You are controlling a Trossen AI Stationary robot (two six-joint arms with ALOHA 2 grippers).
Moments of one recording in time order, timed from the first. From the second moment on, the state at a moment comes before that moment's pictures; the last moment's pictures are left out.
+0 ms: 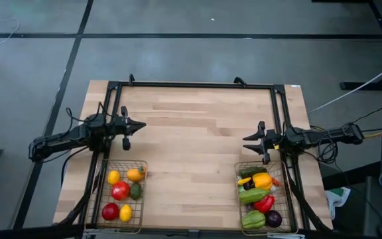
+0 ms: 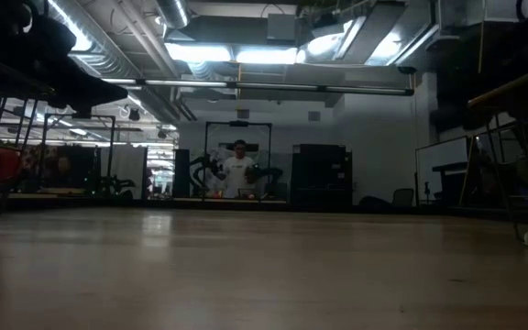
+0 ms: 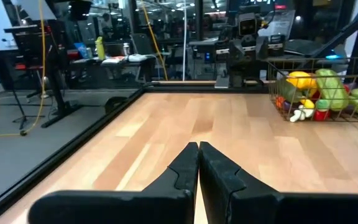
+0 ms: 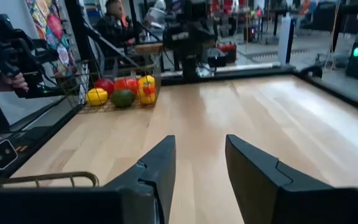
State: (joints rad) left arm 0.28 0.00 0.06 -0.12 0.03 0.07; right arm 0.17 0.12 0.01 0.05 0.15 0.09
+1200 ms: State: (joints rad) left arm 0.28 0.00 0.06 -0.12 0.05 0.02; right arm 0.18 0.03 0.08 -0.14 0.19 0.09
